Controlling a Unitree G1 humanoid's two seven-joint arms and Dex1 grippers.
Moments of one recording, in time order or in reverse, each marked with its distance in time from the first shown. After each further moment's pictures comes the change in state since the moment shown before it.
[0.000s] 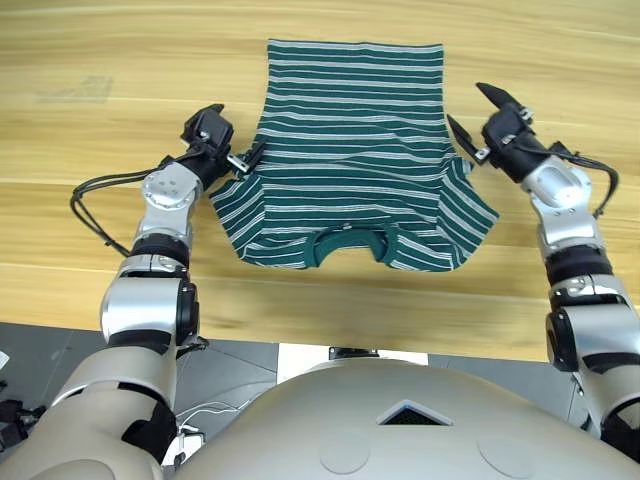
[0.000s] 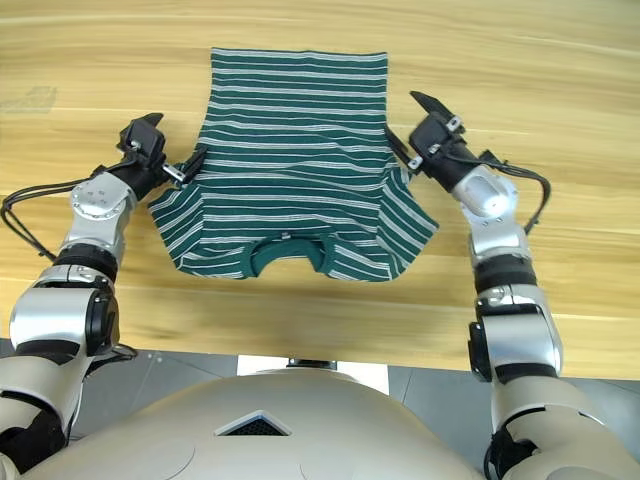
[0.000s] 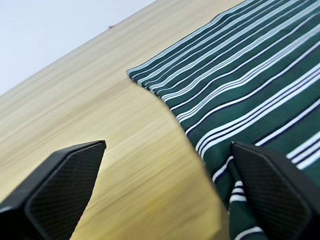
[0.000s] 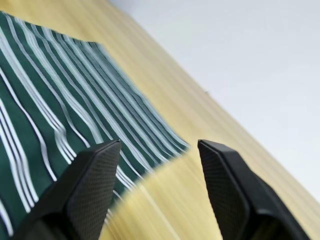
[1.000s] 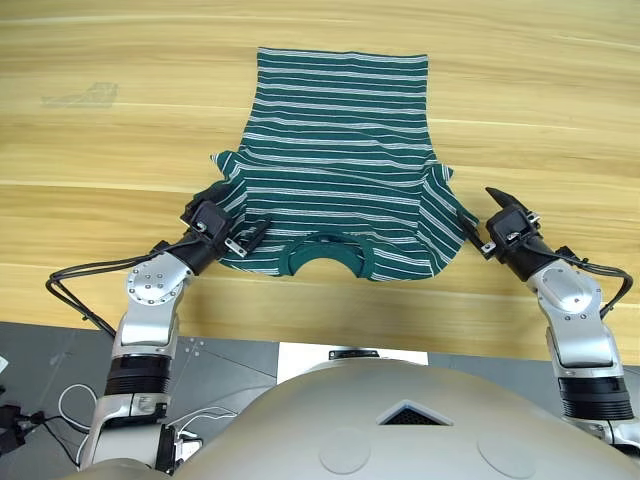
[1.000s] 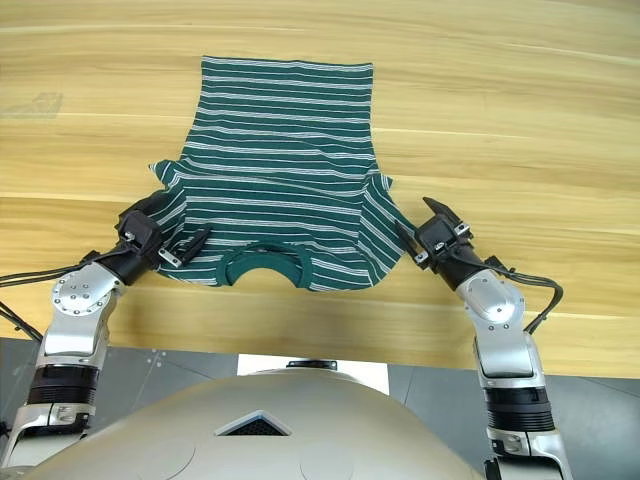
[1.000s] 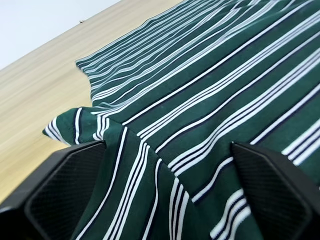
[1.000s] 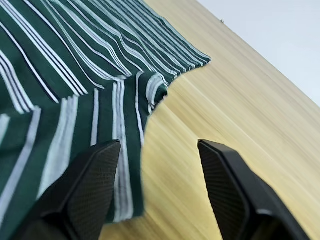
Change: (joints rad) left arm 0.747 0.068 0.018 -1.078 -0.114 0.413 -0.068; right arm 0.652 -0.011 -0.040 -0.857 -0.048 0.592 -0.052
